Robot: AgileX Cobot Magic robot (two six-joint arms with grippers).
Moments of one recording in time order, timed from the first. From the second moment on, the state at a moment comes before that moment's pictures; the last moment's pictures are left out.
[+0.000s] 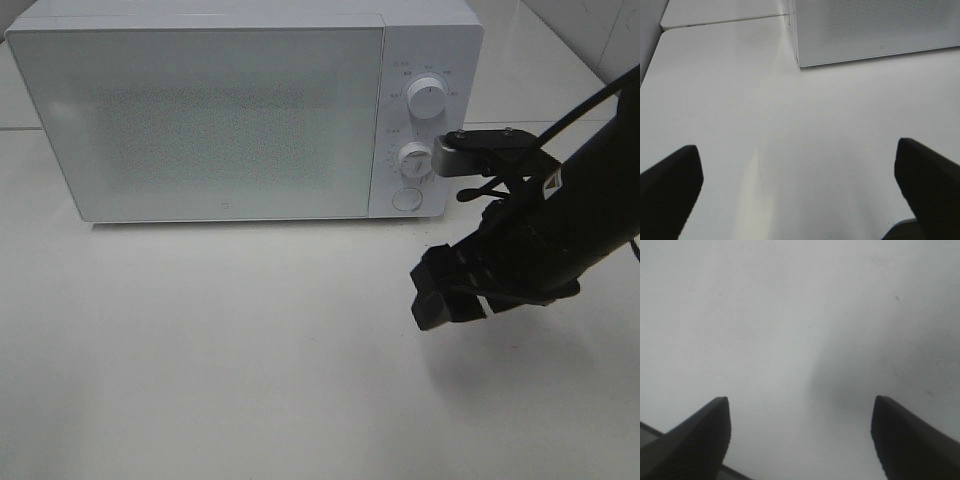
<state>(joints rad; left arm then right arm) -0.08 0.00 -0.50 -0.05 1.04 0.10 0.46 1.48 -0.74 0.24 0.52 -0.05</state>
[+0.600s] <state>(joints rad) -0.08 0.00 -0.50 -0.05 1.04 0.10 0.46 1.00 -0.75 0.16 0.90 -0.05</state>
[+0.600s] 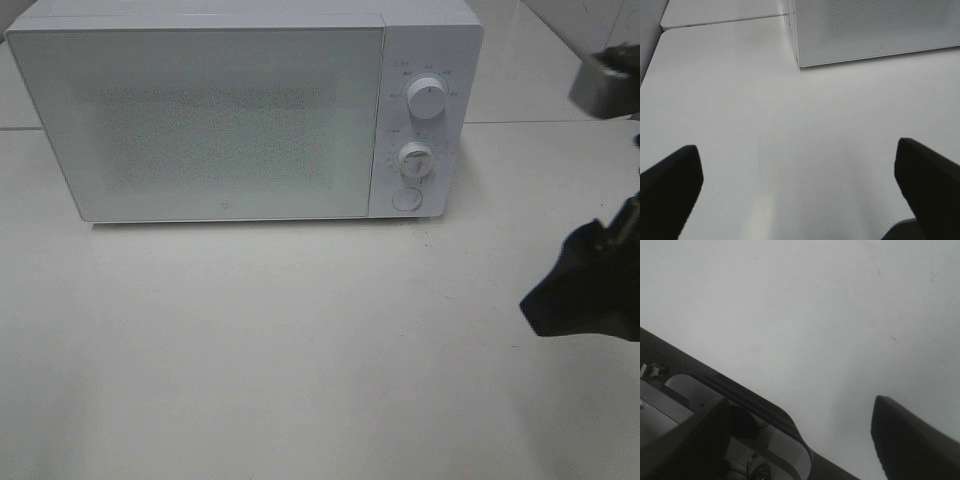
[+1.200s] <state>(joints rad) -0.08 0.00 -0.50 -0.05 1.04 0.10 0.39 0.36 -0.75 0.09 1.11 -0.01</state>
